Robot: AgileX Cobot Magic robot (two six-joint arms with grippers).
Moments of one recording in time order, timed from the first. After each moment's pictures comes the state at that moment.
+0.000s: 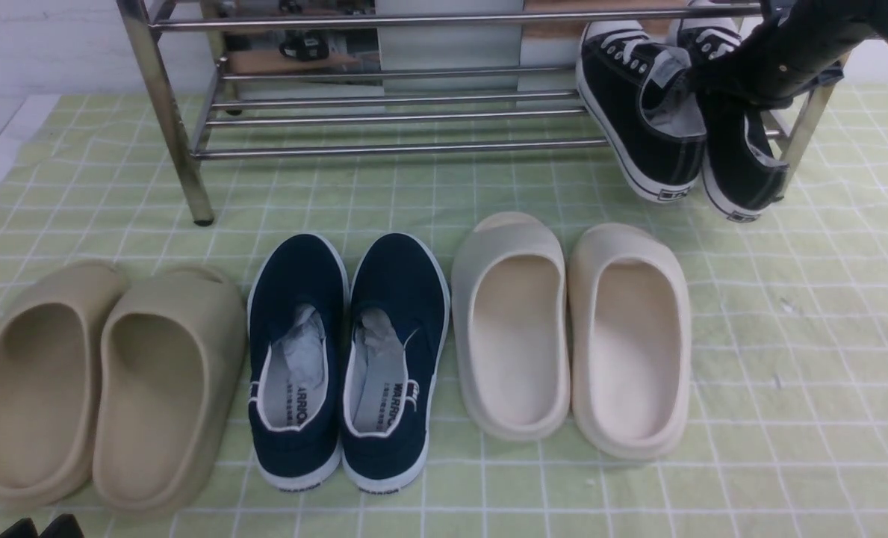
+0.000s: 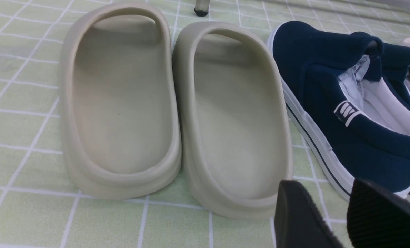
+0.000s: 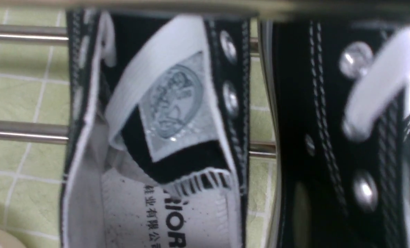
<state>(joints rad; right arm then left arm) 0.04 2.37 -2.36 0.16 0.97 -0.07 -0.04 -0.01 0.03 -0.13 0.36 -0.08</state>
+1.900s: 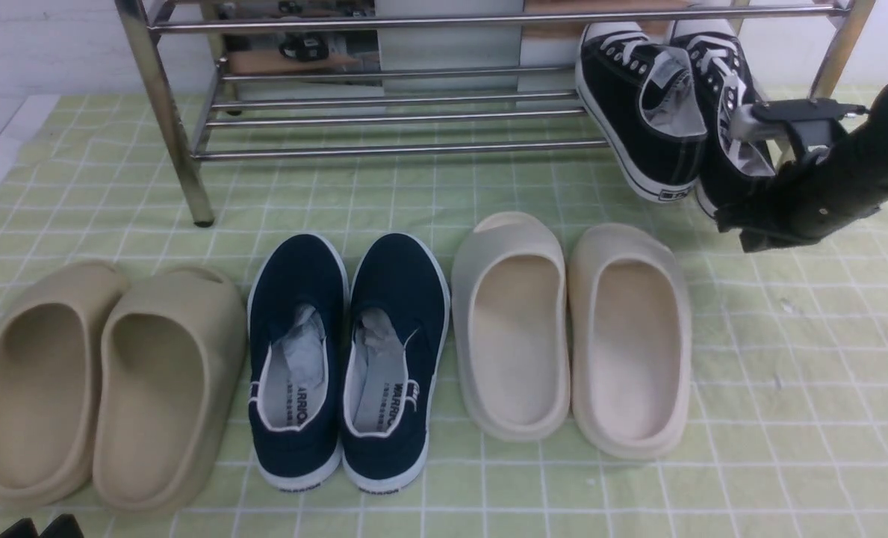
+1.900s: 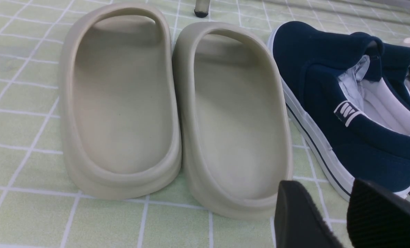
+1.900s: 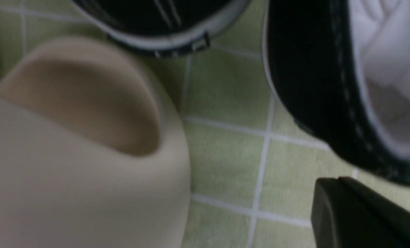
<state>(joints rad) 0.03 1.98 -1.43 0.26 0.53 -0.25 -0.04 -0.01 0.03 -0.13 0.36 -0.08</state>
